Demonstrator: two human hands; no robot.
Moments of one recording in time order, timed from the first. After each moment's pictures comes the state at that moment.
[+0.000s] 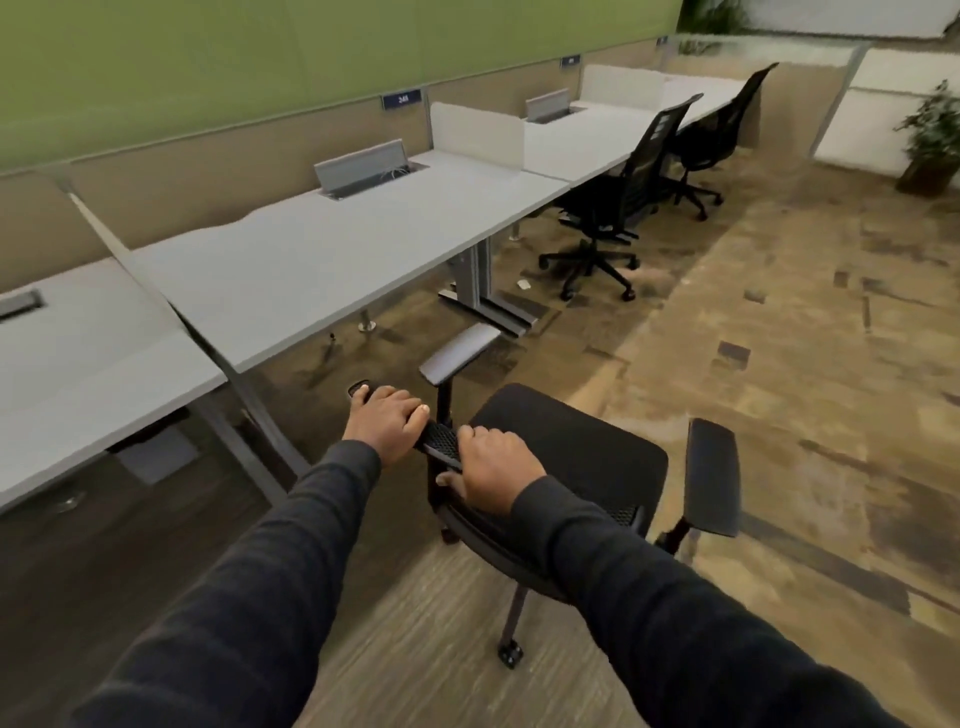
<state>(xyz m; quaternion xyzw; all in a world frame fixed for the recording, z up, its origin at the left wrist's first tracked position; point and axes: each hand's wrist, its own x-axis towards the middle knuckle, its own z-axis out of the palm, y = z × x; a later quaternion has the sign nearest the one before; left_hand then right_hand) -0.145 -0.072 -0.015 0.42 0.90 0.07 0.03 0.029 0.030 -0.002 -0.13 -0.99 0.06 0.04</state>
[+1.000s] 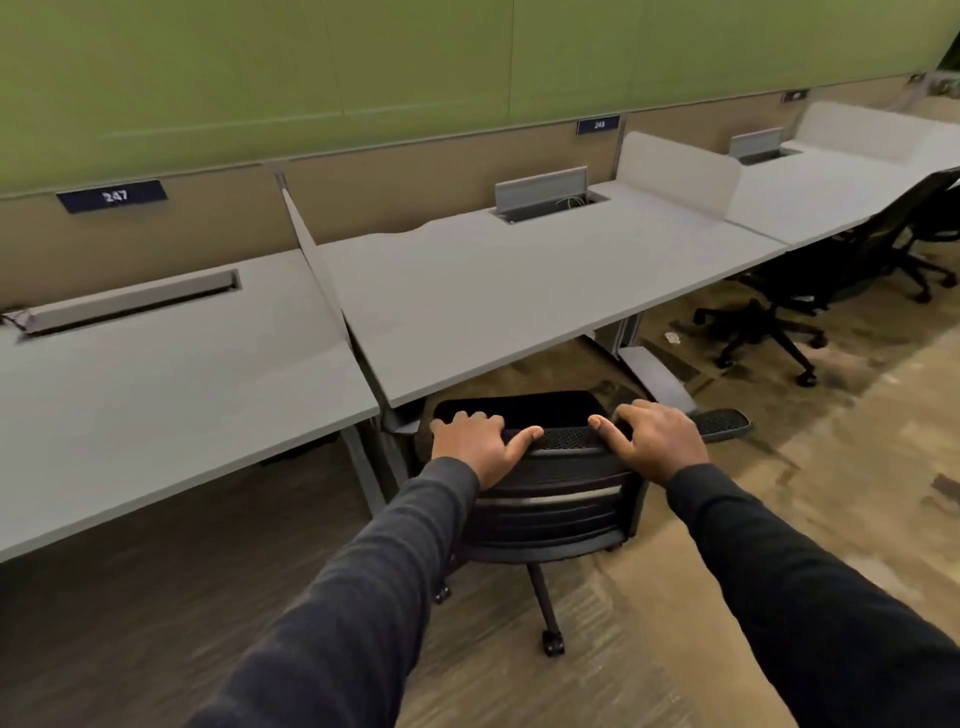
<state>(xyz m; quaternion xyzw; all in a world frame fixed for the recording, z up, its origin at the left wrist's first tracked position) -0.338 -0.108 -0.002 0.29 0.95 0.06 0.02 -0.236 0.139 -0.003 -0.10 -0.98 0.03 0.16</state>
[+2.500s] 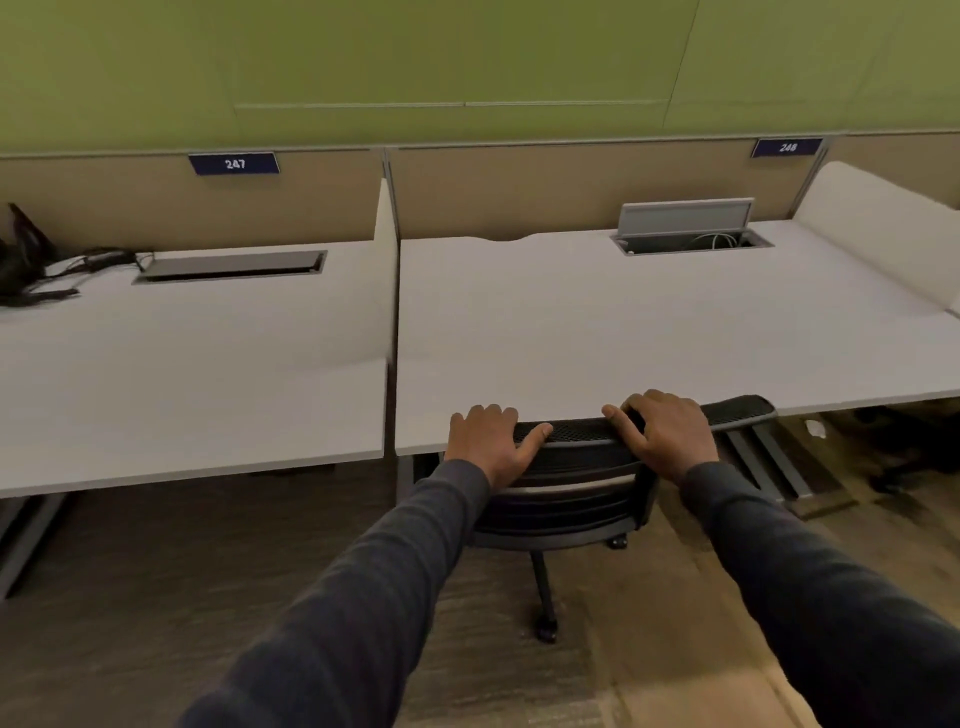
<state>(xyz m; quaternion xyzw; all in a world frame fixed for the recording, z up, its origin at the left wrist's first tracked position) -0.507 -0.007 -0.007 0.12 0.99 0.10 0.00 -0.515 0.258 -0.004 0.07 -0.99 0.05 0.12</state>
